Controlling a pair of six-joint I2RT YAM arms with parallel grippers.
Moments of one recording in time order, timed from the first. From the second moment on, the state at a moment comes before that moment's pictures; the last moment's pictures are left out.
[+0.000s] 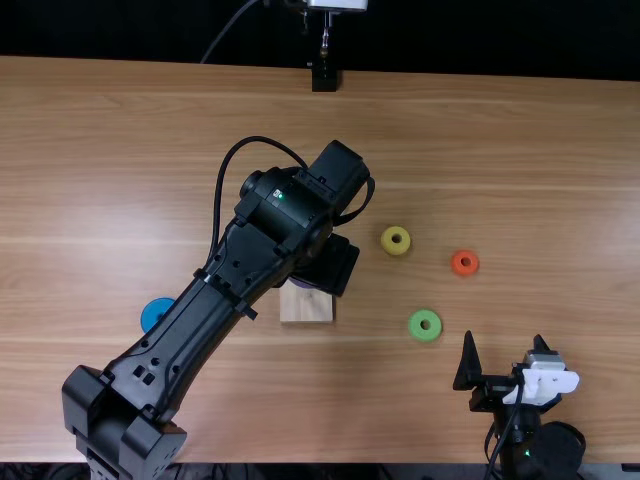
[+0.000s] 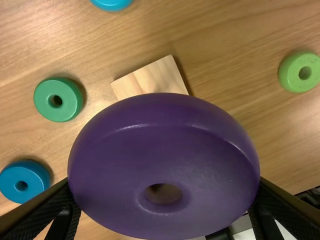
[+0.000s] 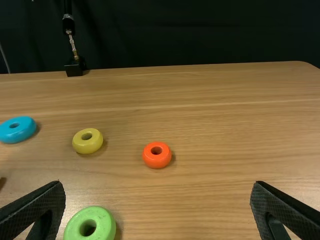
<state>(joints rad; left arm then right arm) -0.65 1.97 2.05 -1.43 0.00 -0.29 -0.03 0.01 0.08 -0.26 0.00 0.00</state>
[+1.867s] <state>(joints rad) -0.12 1.81 1.67 -1.31 0.02 -0.18 -0.03 0.01 0.08 -0.26 0.00 0.00</state>
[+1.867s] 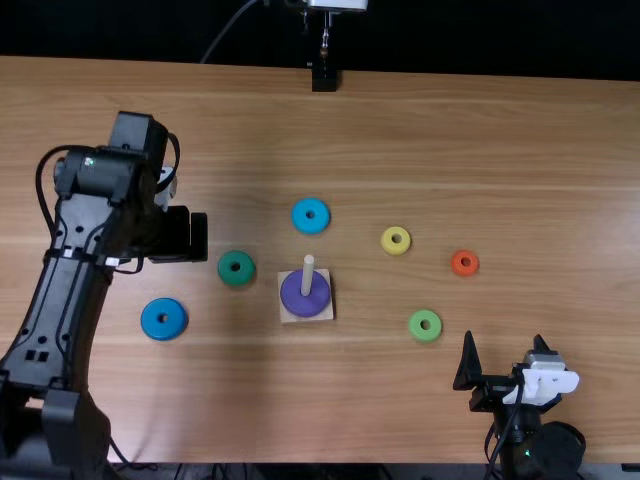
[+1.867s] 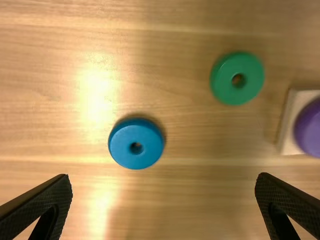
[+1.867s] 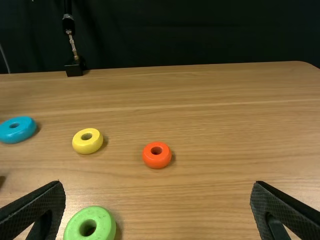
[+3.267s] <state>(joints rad) -0.08 1.62 1.02 -0.77 0.00 0.01 -0.03 0.01 0.08 -0.26 0.00 0.00</state>
